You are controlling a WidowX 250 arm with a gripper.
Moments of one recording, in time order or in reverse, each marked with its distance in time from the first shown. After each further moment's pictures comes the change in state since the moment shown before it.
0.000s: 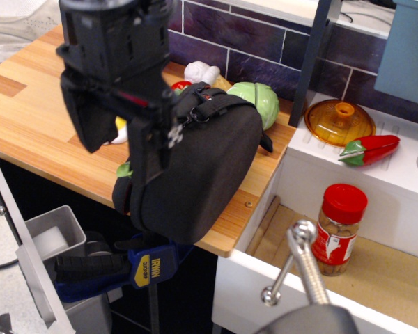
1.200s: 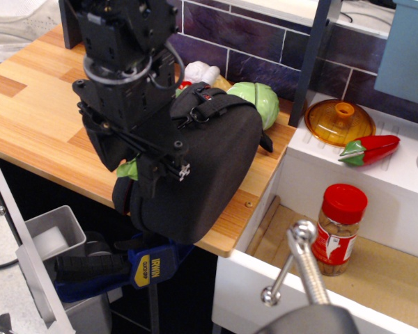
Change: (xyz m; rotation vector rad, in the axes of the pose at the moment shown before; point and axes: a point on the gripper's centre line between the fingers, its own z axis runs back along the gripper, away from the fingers) arm 0.023 0.015 -0.036 0.144 -0.157 0.058
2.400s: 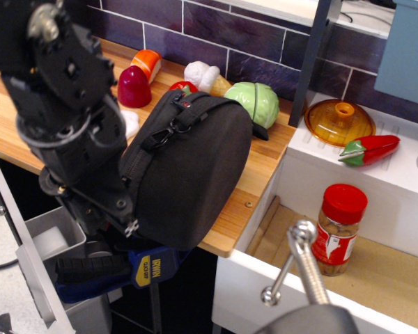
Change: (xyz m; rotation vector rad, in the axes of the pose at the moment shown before) arm -0.054 0.007 -0.010 0.032 -0.003 -0.056
